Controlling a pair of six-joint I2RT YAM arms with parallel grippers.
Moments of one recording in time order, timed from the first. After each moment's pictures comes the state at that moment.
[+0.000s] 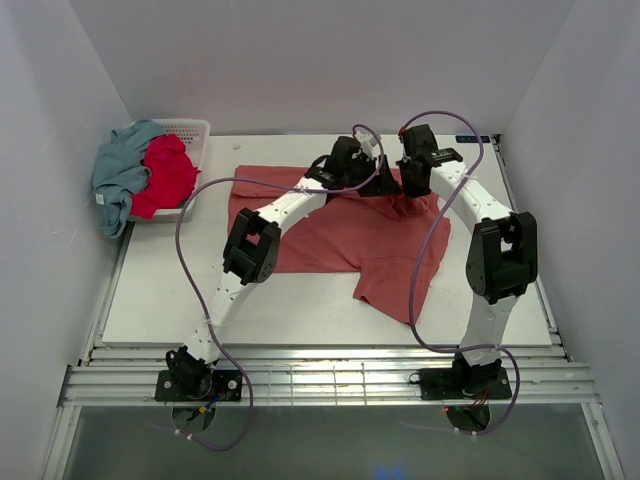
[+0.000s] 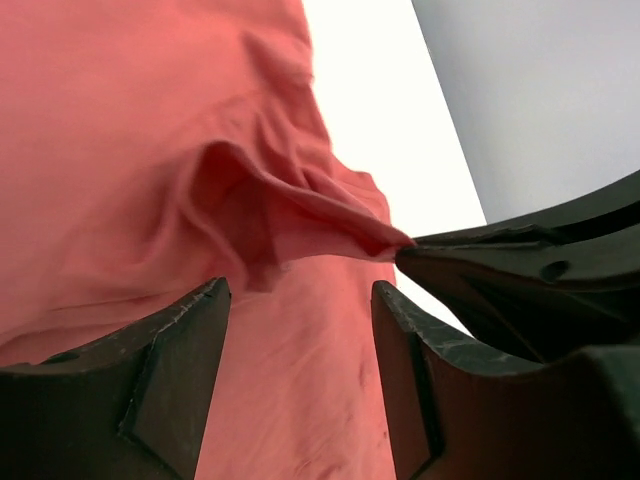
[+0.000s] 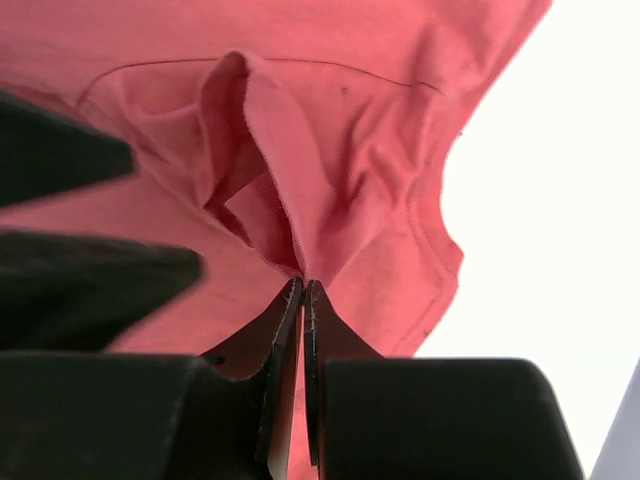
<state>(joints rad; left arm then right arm) -0.62 2.54 2.26 -0.19 0.49 -0.62 0.30 1.91 1.64 -0.70 0.20 0.02</state>
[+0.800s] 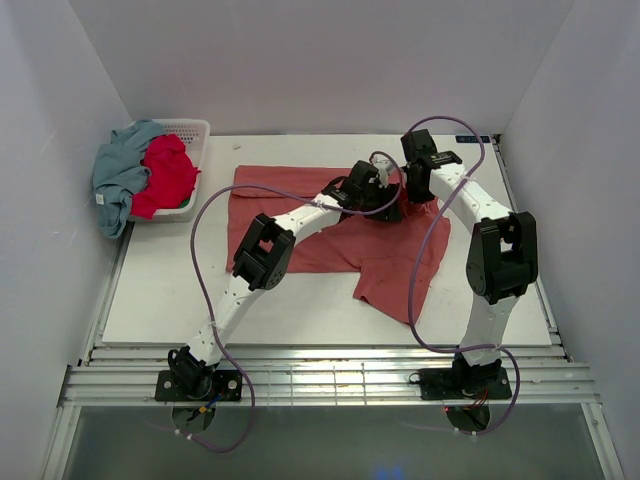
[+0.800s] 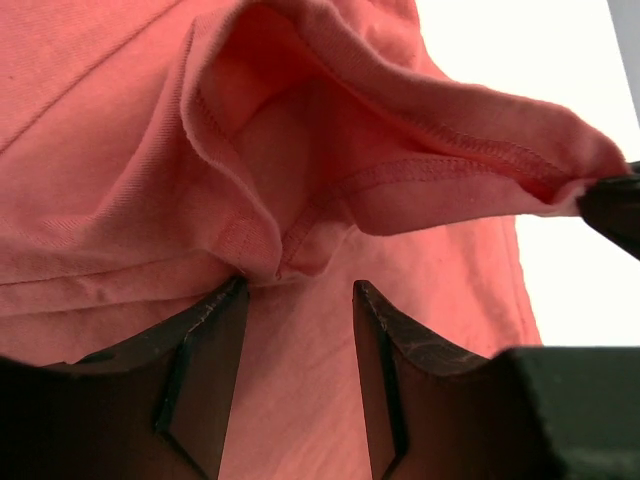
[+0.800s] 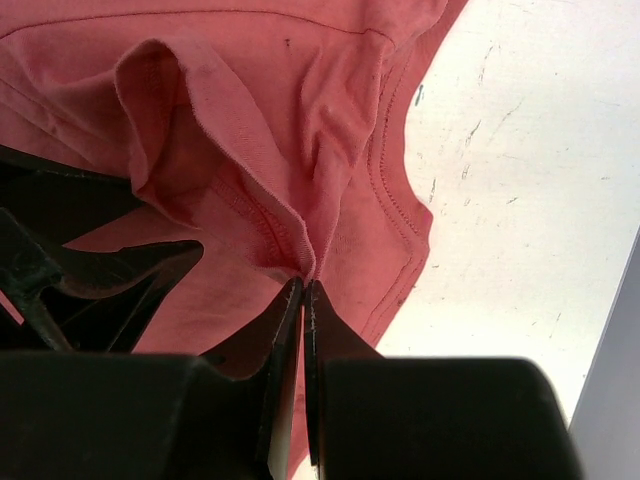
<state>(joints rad) -0.73 2.59 2.18 -0.20 0.35 -0.45 0.29 1.91 1.61 -0.74 0.30 0.05</state>
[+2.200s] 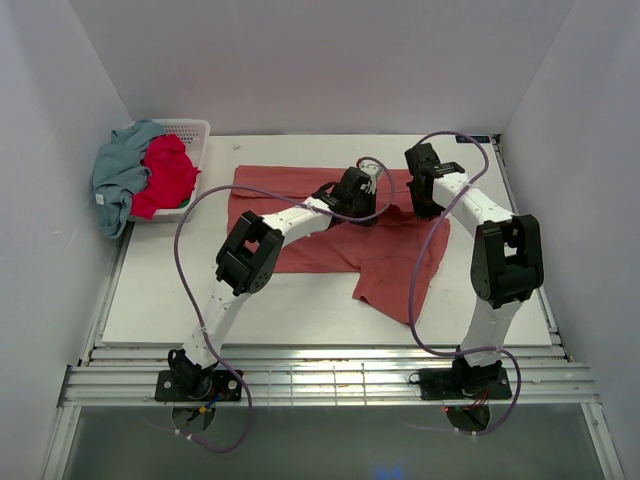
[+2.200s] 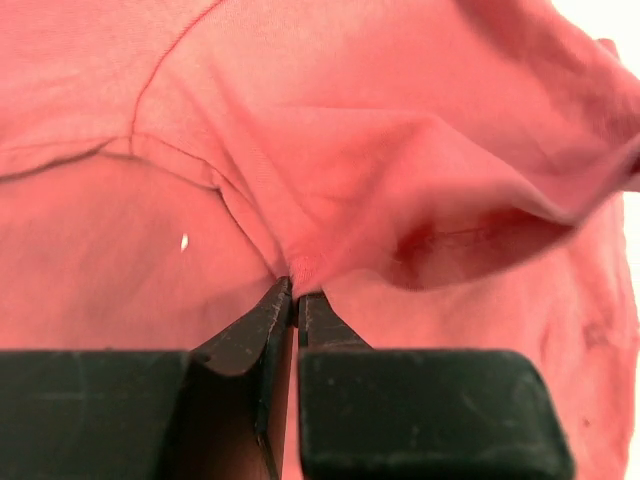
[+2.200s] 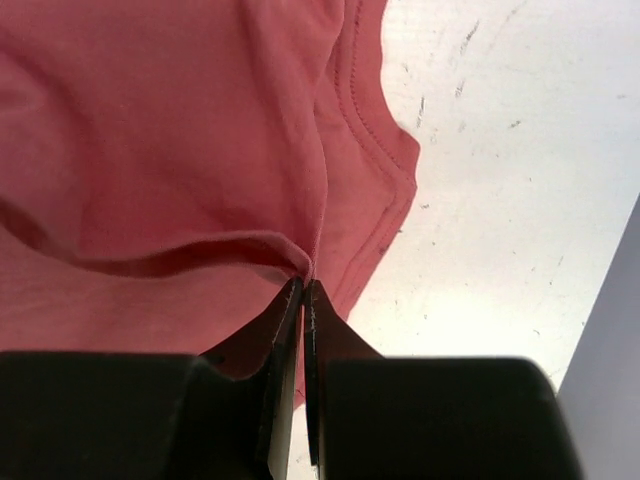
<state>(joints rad) -0.74 2.39 1.89 -0.18 0.12 -0.37 0.28 1.87 1.48 -0.75 0.33 0.06</state>
